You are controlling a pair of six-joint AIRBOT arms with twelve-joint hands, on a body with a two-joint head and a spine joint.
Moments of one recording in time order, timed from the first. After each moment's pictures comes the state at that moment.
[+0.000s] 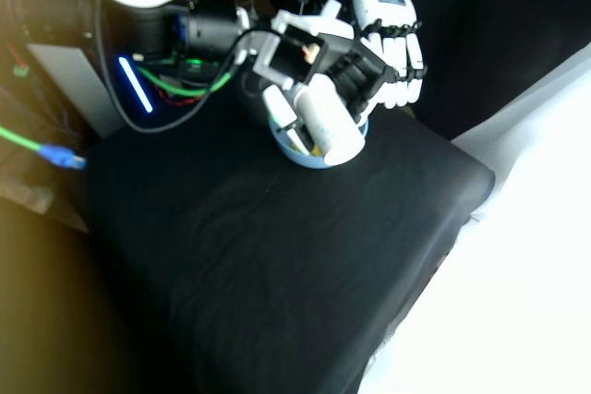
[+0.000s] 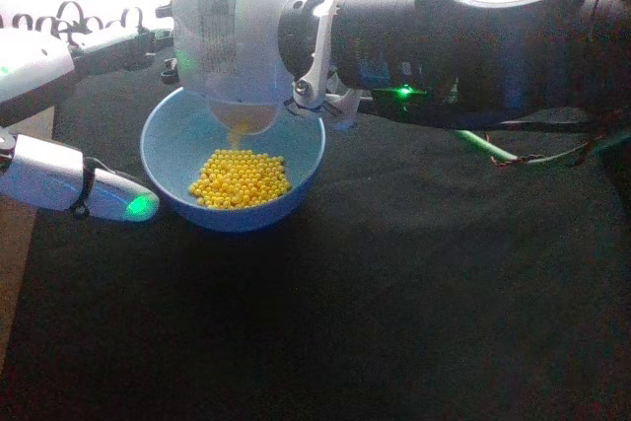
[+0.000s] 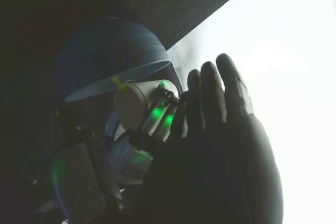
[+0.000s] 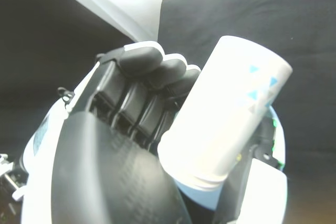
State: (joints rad) left arm 0.79 -0.79 1.10 0.10 -0.59 0.88; right arm -0.27 -1.51 1.31 -1.56 0.06 -0.53
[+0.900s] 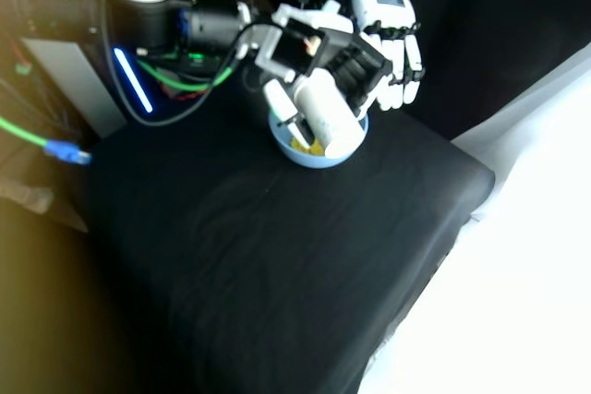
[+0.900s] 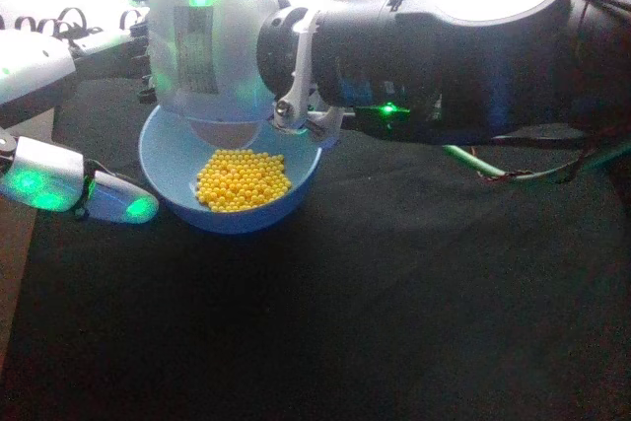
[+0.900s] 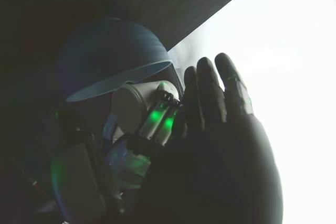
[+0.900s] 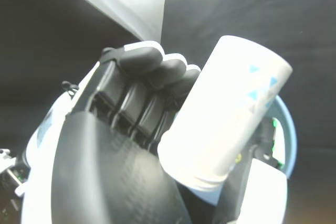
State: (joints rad) left arm 0.79 -0.79 1.10 0.11 -0.59 0.88; right arm -0.27 -1.52 1.26 -1.58 0.05 -0.53
